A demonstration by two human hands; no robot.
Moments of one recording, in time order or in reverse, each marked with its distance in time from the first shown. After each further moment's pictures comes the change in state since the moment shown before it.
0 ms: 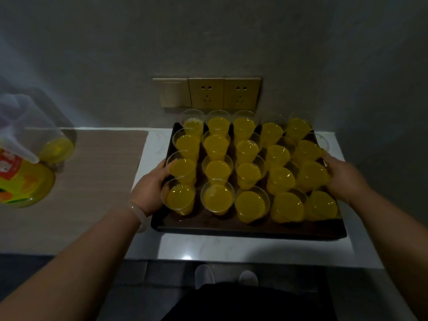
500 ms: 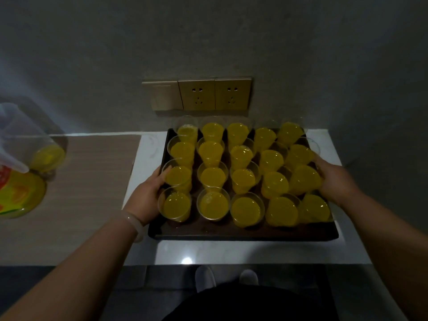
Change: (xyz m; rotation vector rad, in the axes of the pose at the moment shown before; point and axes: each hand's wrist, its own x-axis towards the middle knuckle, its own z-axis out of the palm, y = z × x) left_hand -0.007 0.000 0.007 0.029 0.008 0.011; right_hand -0.003 0.012 0.012 -0.010 -0.027 0.019
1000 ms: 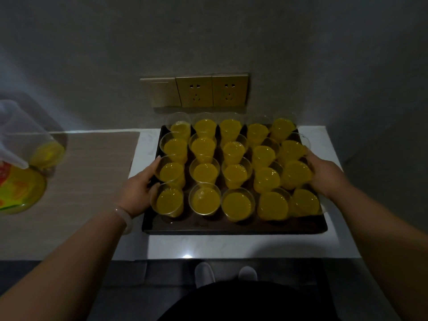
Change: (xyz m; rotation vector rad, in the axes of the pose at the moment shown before) left_hand -0.004 -0.016 -0.014 0.024 -0.035 -0.250; right_hand 0.005 -0.009 0.000 -0.020 -0.075 0.037
